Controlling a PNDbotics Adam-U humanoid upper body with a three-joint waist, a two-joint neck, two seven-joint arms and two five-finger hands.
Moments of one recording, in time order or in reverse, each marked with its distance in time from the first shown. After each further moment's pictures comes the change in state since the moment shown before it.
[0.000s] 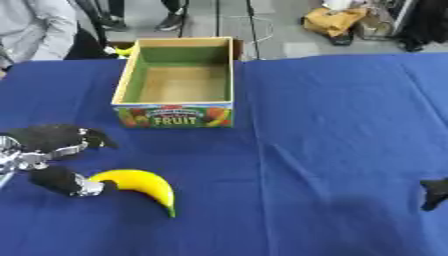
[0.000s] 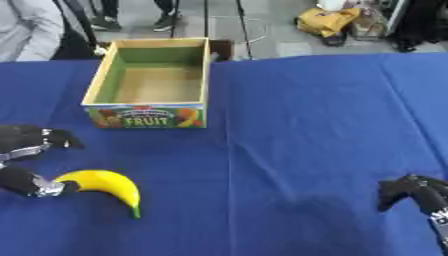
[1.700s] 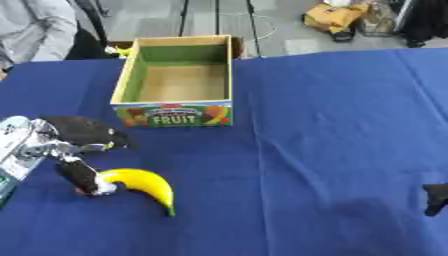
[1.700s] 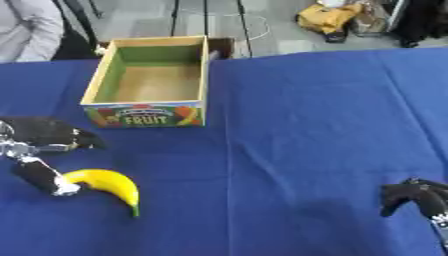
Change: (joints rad) left arm -0.137 -0.035 -0.082 0.041 -0.070 -0.062 -0.166; right arm 0.004 0.001 0.007 0.000 0.015 0.013 0.022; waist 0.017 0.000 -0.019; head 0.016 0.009
